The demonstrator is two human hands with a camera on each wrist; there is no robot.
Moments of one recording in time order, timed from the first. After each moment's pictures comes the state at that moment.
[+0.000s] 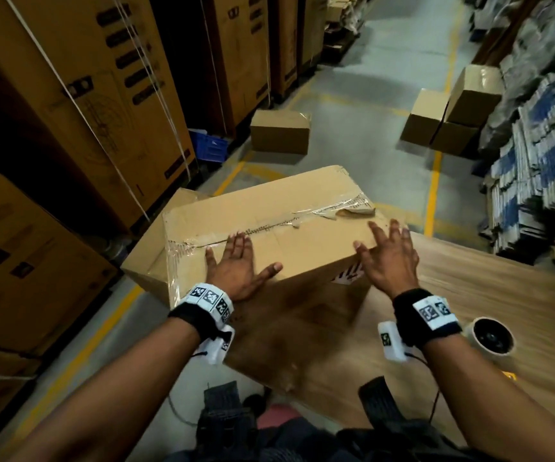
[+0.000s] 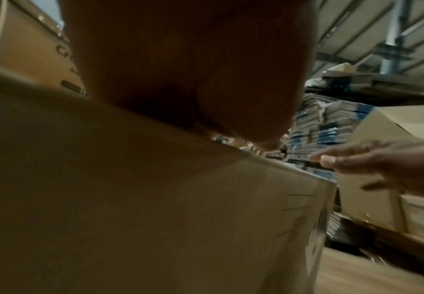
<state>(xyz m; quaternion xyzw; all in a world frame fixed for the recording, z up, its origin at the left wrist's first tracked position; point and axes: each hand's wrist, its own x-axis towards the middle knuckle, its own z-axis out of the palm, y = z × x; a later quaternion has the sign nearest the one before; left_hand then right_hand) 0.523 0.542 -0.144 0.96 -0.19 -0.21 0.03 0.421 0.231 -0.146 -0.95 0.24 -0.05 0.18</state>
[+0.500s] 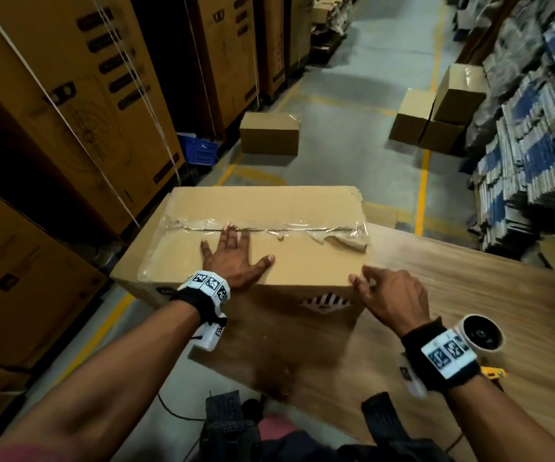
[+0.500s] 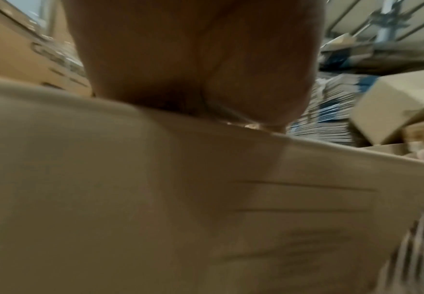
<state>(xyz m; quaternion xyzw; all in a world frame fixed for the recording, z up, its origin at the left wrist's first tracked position) 0.552 0.520 -0.149 0.96 -0.19 -0.18 0.02 0.362 0.239 -0.134 -0.97 0.20 -0.03 0.09</state>
